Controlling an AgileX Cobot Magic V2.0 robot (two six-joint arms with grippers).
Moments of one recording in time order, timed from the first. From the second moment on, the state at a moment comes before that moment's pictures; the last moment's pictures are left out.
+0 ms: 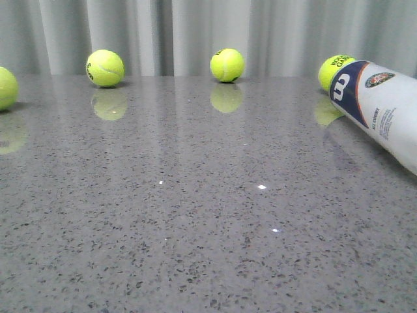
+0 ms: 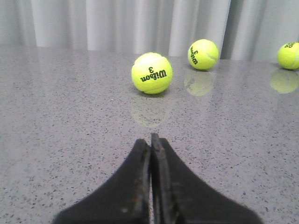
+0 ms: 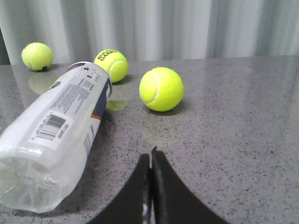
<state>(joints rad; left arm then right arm) -0.03 0.00 0.00 0.05 0.16 -0.11 -0.07 -0.01 0.00 0.03 0.10 0.01</state>
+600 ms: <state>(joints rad) -0.03 0.00 0.00 0.05 0.16 -0.11 -0.07 0.33 -0.42 0.03 0.15 0.01</state>
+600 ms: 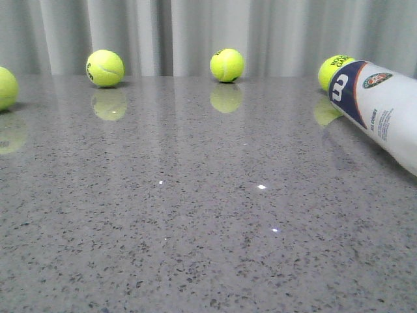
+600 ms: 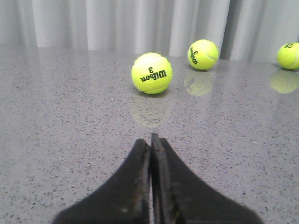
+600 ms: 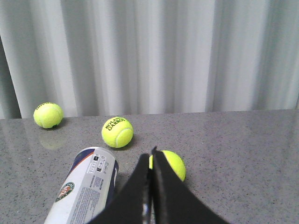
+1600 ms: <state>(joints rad) -0.03 0.00 0.00 0.05 0.16 -0.11 -0.02 0.92 -1.00 0.12 0.88 0.01</state>
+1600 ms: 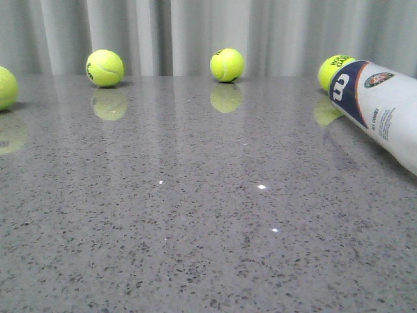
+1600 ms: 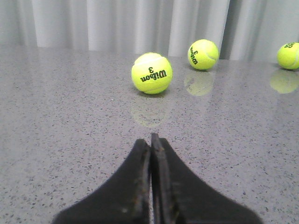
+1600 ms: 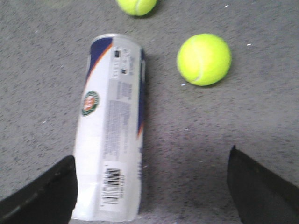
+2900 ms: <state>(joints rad) -0.03 0.00 0.00 0.05 0.16 -0.11 0.11 1.58 -1.26 0.17 1.00 0.20</state>
